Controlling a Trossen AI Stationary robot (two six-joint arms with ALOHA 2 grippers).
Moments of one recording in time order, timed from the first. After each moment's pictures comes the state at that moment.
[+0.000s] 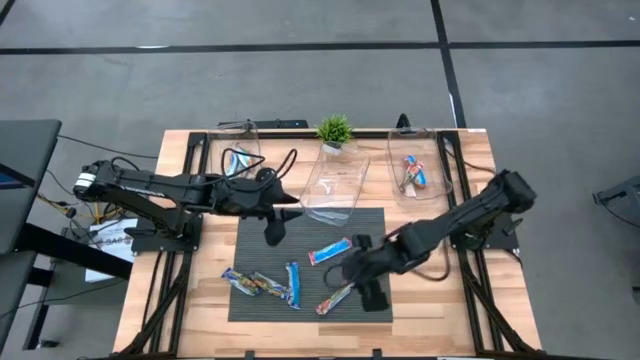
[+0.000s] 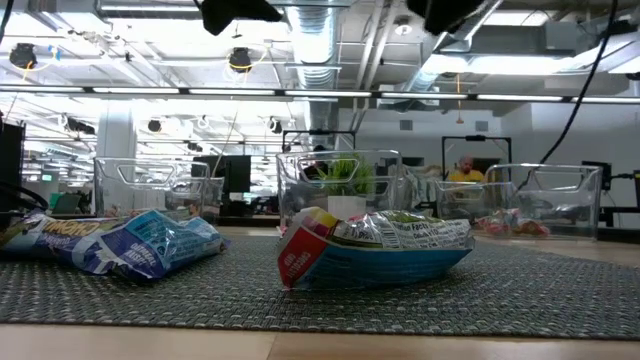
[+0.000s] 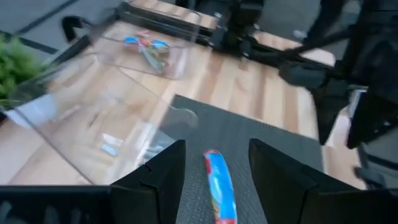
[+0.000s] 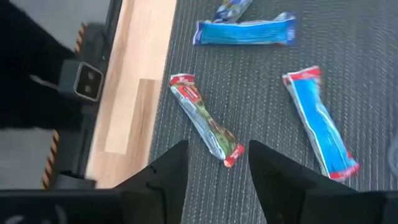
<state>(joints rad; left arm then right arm) -0.14 1.23 1.12 -0.41 -0.25 -0.36 0.46 1.70 1.43 -0.76 0.02 0.27</state>
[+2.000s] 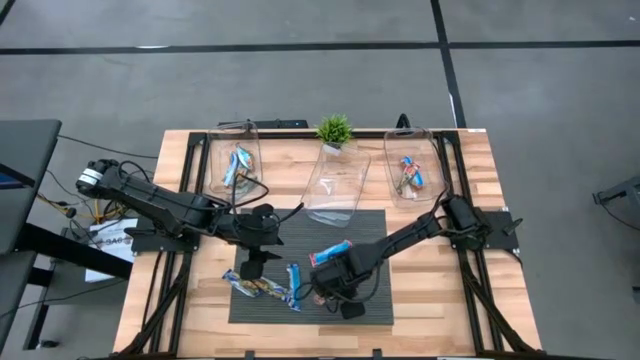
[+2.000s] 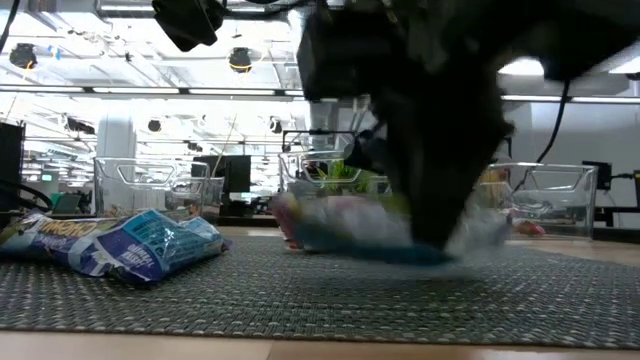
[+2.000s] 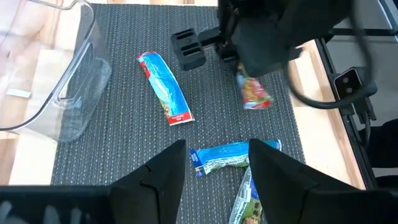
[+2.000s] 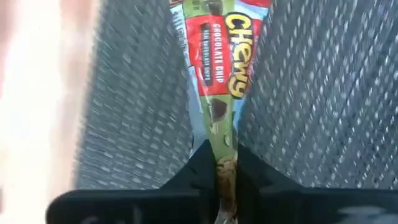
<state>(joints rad) -0.32 1.24 1.03 -0.57 -0.07 -0.24 0.38 2.15 1.57 -0.75 -0.19 0.11</state>
